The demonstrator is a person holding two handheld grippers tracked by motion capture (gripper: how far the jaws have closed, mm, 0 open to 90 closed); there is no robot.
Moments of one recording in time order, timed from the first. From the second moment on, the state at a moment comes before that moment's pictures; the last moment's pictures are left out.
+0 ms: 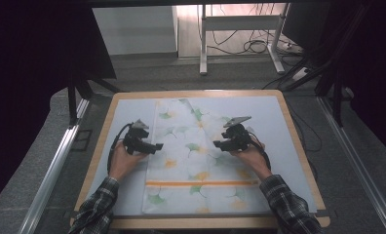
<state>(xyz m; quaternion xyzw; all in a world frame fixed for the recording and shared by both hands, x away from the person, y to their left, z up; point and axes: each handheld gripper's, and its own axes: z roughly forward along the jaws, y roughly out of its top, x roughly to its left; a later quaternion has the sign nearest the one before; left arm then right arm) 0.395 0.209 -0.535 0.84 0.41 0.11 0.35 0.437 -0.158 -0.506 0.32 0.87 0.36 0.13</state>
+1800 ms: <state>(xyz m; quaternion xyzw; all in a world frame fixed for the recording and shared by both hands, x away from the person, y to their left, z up) 0.369 0.208 -0.546 0.84 0.41 0.12 0.34 0.417 -0.227 -0.491 0.34 0.86 0.36 0.13</state>
